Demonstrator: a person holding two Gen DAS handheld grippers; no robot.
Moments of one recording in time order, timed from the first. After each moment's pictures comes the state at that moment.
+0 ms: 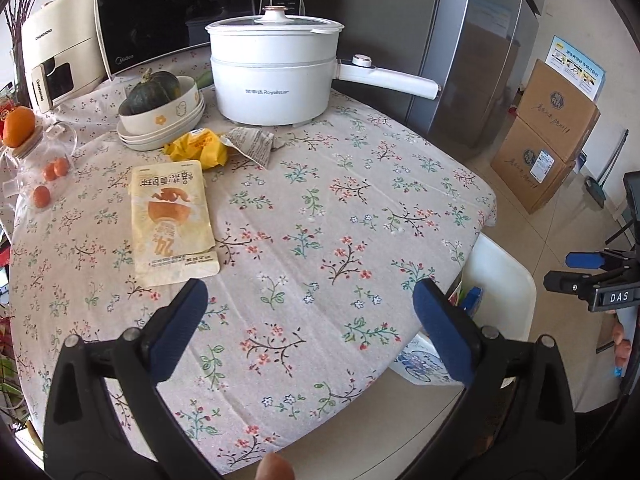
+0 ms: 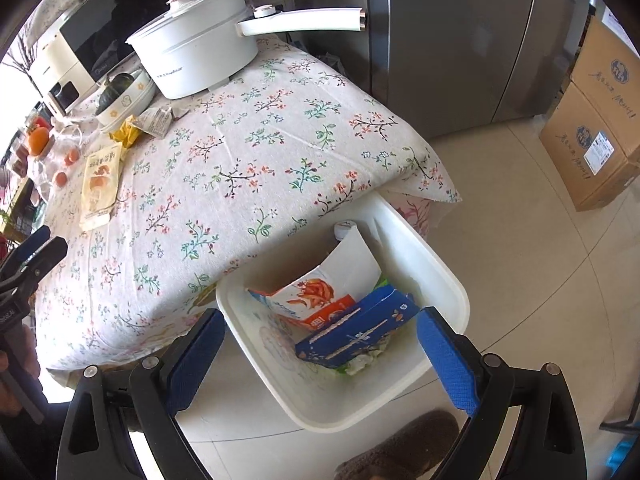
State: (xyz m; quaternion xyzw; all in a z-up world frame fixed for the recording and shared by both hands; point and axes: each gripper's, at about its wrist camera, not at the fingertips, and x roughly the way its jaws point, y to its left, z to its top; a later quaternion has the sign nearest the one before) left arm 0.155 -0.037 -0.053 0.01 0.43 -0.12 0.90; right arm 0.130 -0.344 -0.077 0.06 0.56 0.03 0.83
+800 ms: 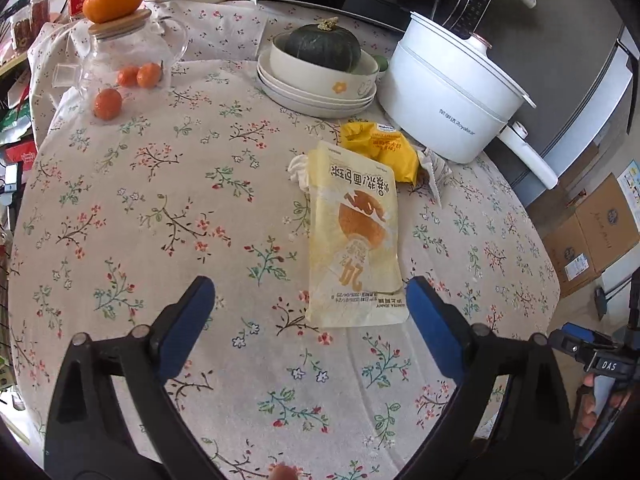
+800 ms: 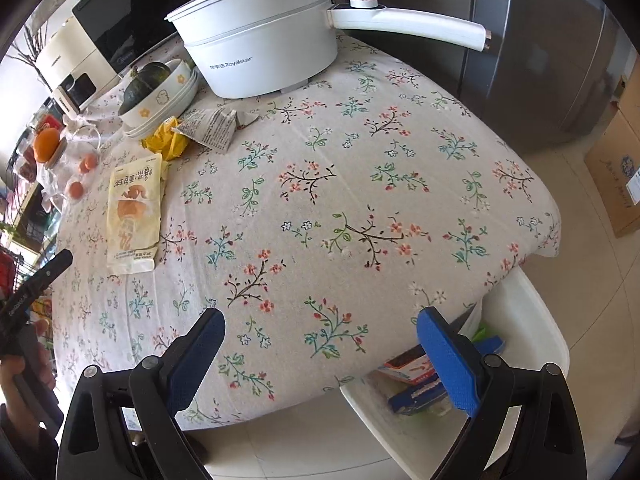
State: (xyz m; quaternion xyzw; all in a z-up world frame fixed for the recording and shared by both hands) left arm 0.234 0.132 -0.101 -0.15 0.46 -0.02 0.87; right arm 0.226 -0.212 -0.102 0.06 0.57 0.06 0.82
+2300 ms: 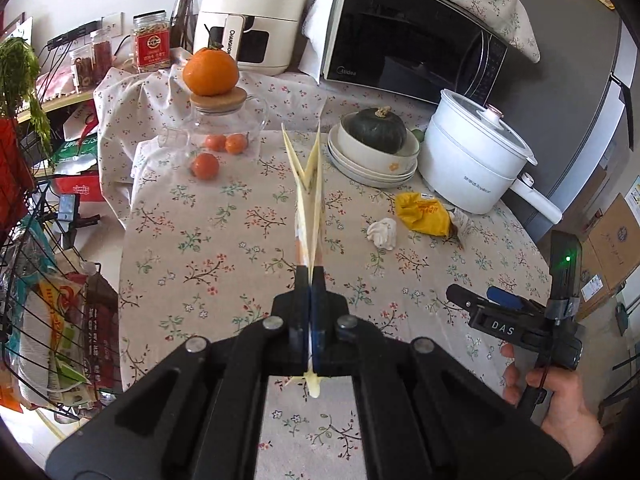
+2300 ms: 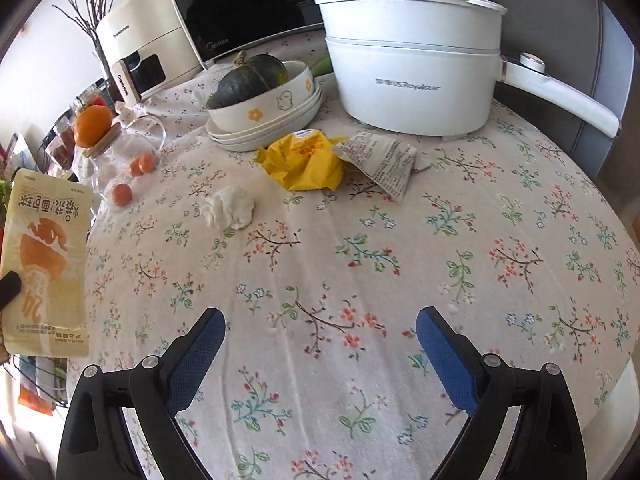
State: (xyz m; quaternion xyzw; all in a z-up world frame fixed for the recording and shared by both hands) left arm 0.169 0.205 -0.028 -0.12 0.39 0.05 0.91; right arm 0.276 -0.025 -0.115 0.06 0.47 0.16 0.86
